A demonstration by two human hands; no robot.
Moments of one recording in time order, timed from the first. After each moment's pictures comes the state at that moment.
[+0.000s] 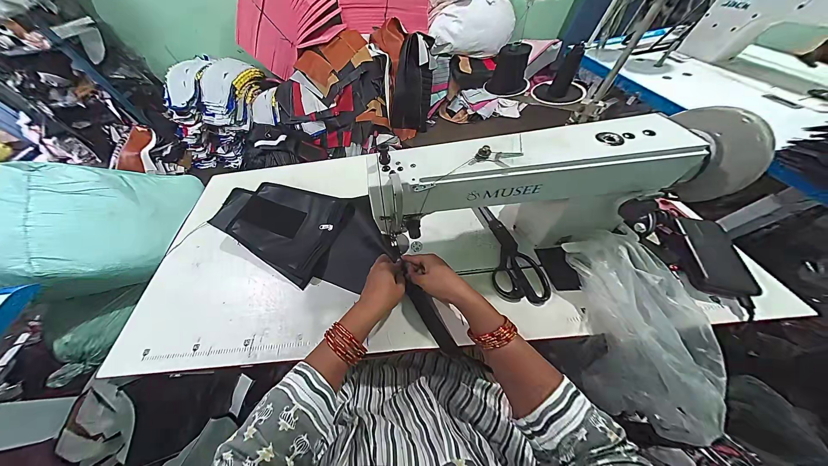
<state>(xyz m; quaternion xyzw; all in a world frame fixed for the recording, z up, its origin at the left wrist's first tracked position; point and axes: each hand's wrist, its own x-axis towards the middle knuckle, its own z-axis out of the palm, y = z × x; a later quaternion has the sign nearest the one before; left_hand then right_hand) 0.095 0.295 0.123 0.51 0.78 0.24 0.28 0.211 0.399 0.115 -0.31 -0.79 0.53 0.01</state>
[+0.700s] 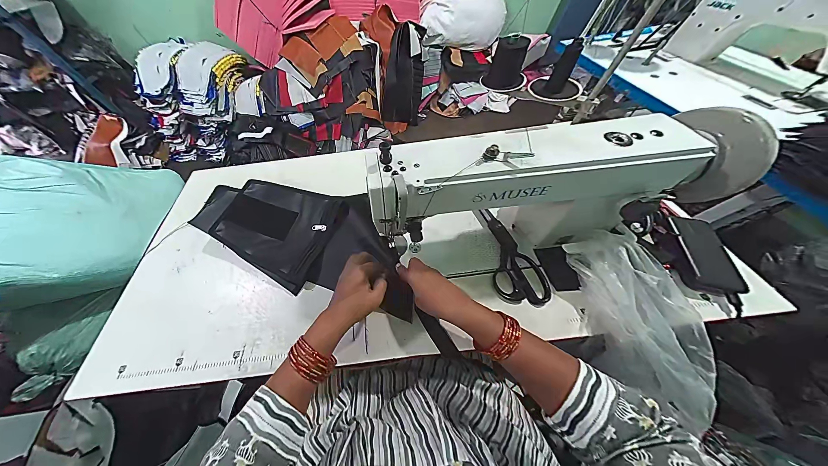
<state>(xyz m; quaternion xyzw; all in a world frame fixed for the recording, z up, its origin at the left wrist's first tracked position) 0.055 0.266 0.110 0.58 0.71 0.35 0.20 0.201 0.375 0.138 -0.27 -0.91 0.28 -0.14</state>
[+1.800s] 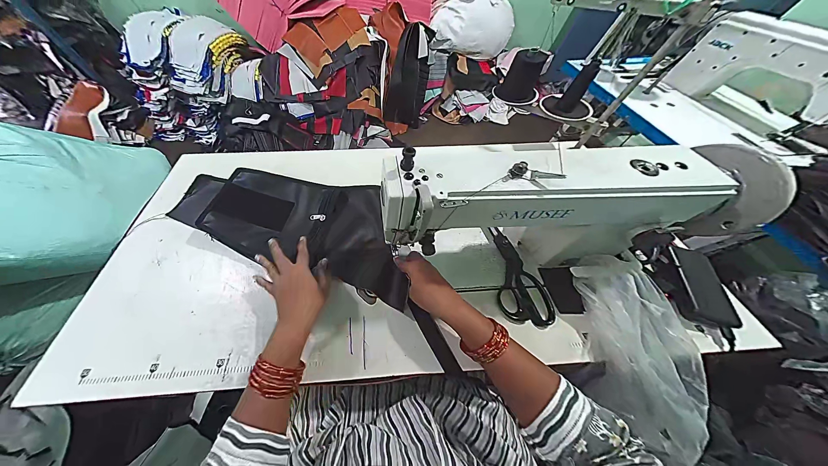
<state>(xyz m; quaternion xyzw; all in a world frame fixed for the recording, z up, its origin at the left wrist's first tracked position) 0.004 0.241 0.106 0.35 0.91 0.22 0.03 0.170 0.391 0.133 -0.34 -0.88 0.32 -0.10</state>
